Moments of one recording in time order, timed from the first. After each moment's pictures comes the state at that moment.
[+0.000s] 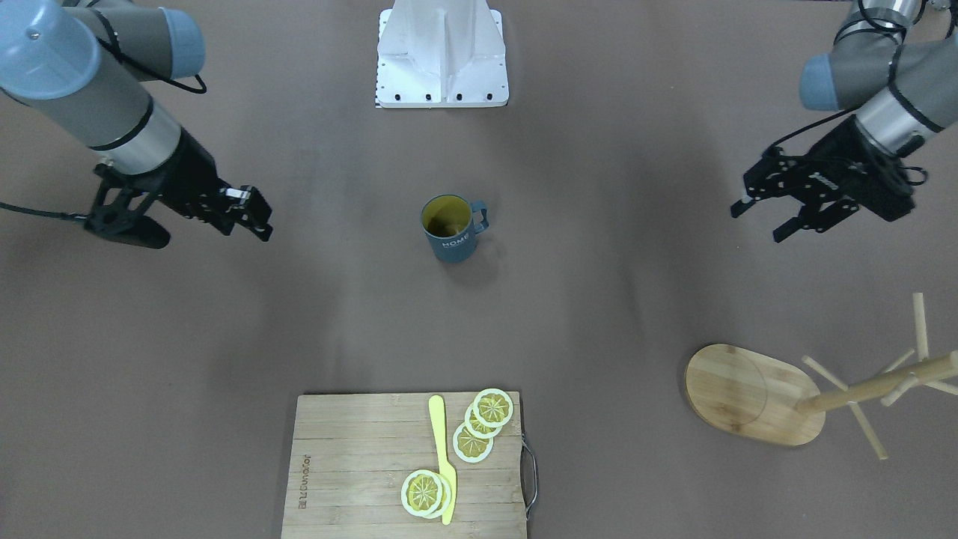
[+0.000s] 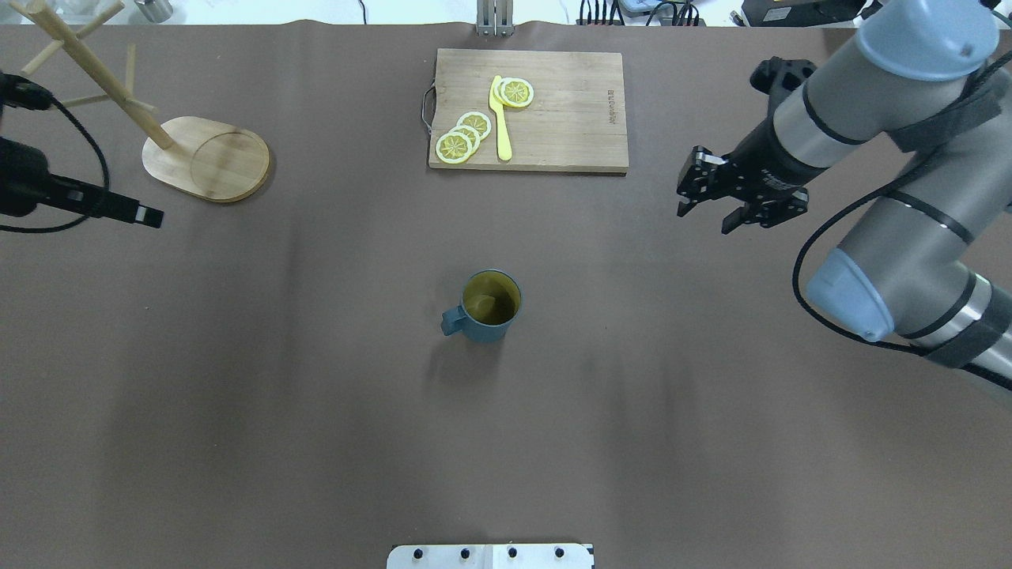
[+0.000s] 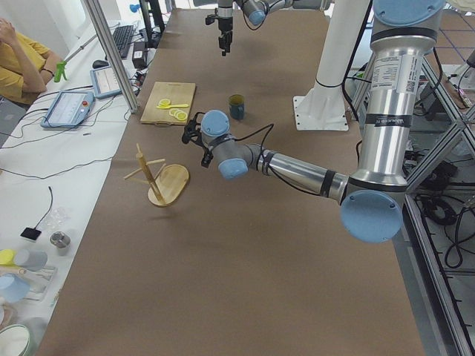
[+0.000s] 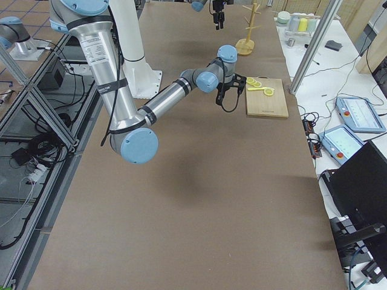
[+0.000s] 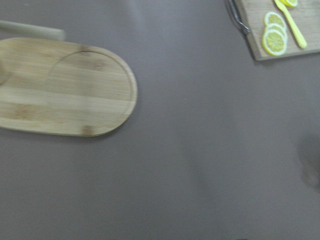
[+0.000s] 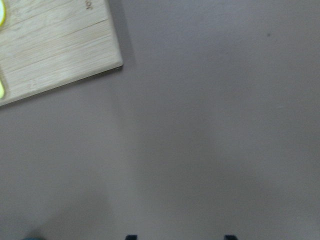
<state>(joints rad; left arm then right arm) -0.95 -1.73 -1.76 -2.43 -2.30 -0.76 0.97 -1.27 1.87 -1.48 2.28 1.14</state>
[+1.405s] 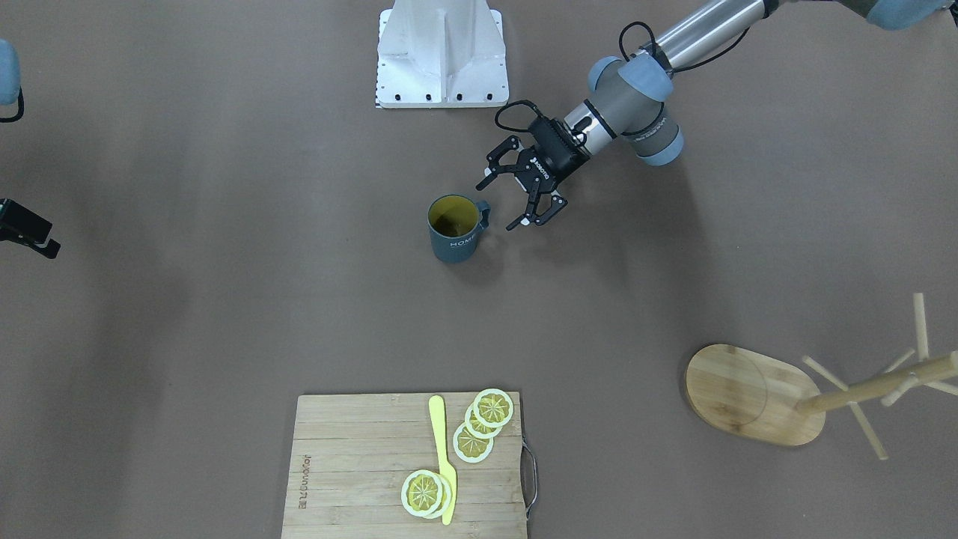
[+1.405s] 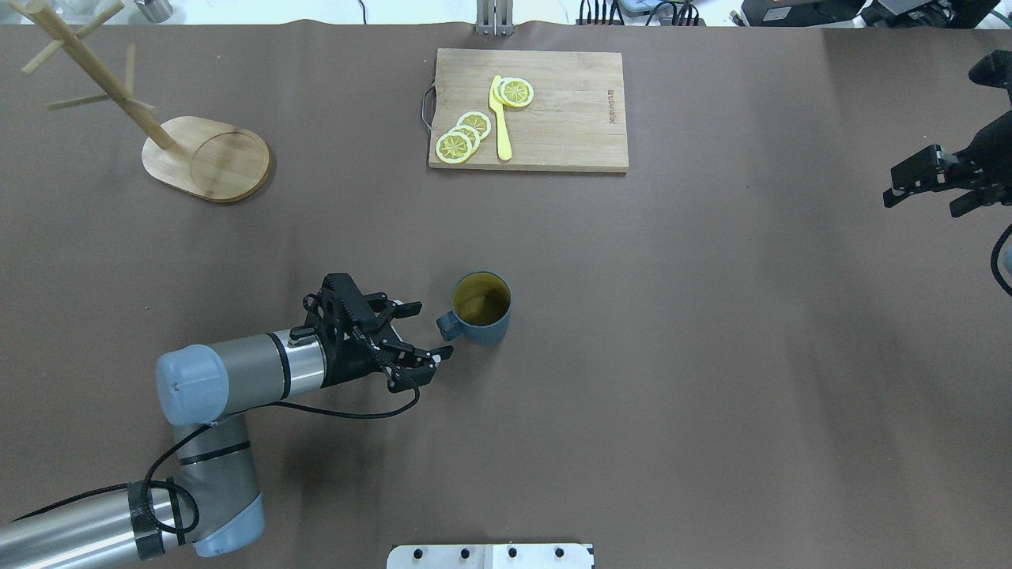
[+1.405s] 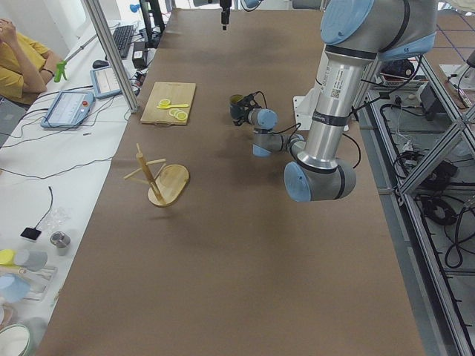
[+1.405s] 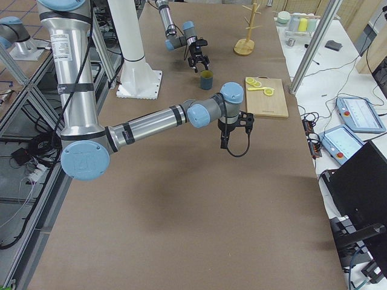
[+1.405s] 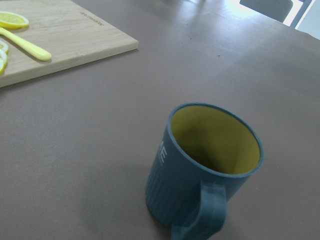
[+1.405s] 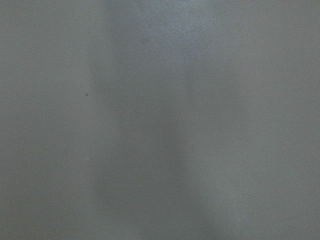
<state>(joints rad) -0.35 -1.97 -1.43 -3.01 -1.52 -0.55 1.19 -1.48 1.82 -1.47 2.33 0.68</state>
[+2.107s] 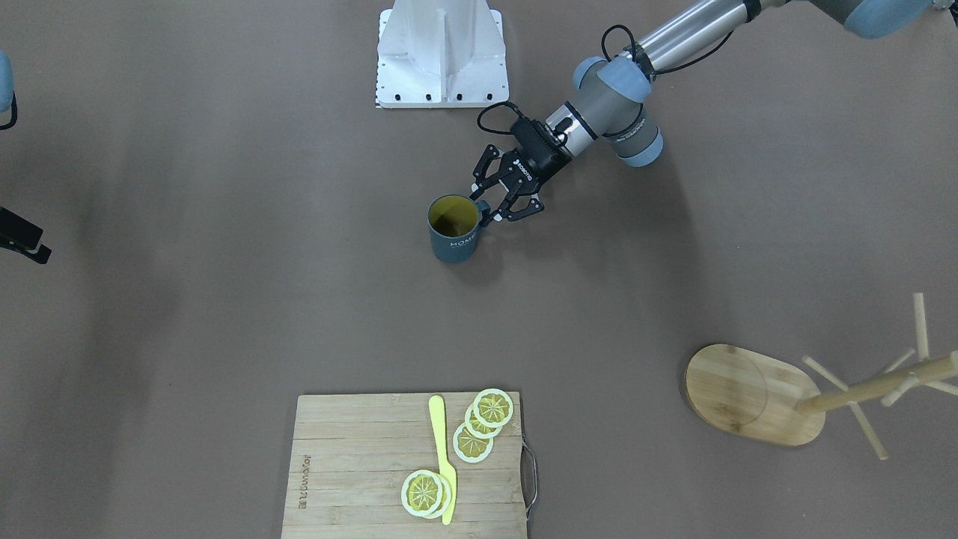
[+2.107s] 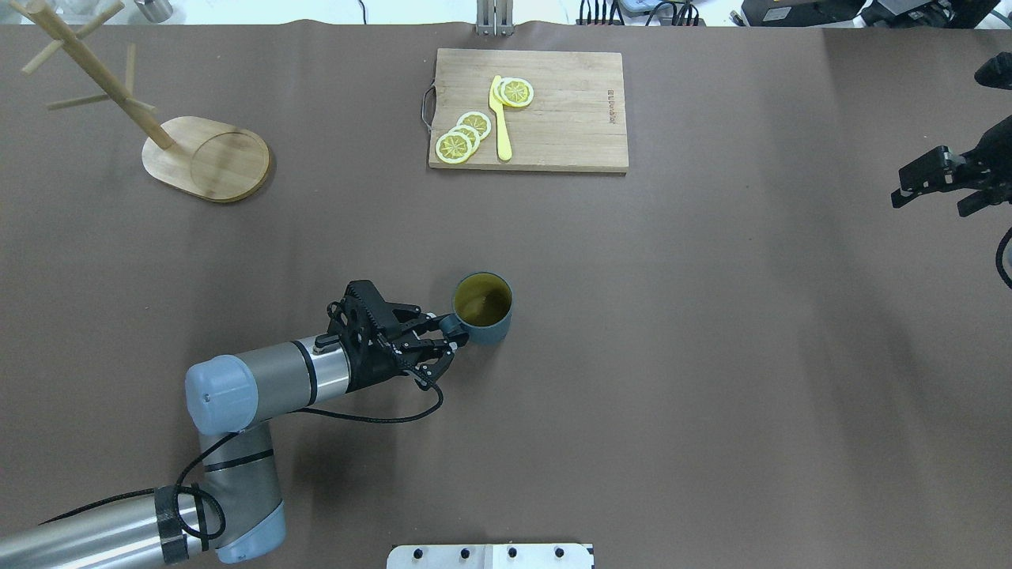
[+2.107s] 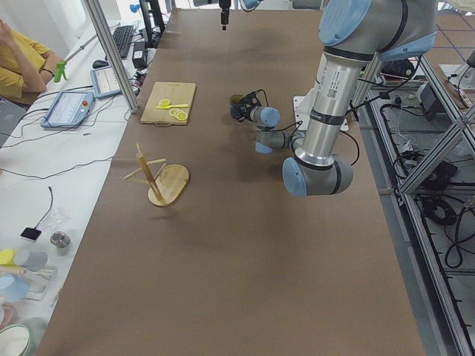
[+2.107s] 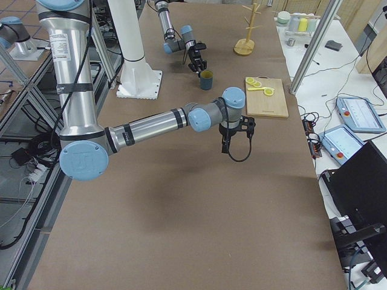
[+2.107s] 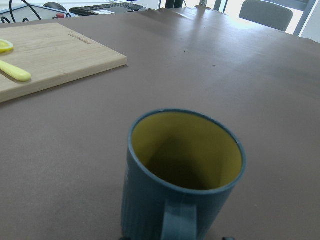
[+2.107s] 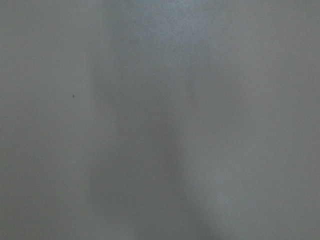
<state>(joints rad) -0.33 -2.01 -1.40 -3.01 -1.49 -0.56 1.21 -1.48 1.79 -1.47 2.33 0.64</state>
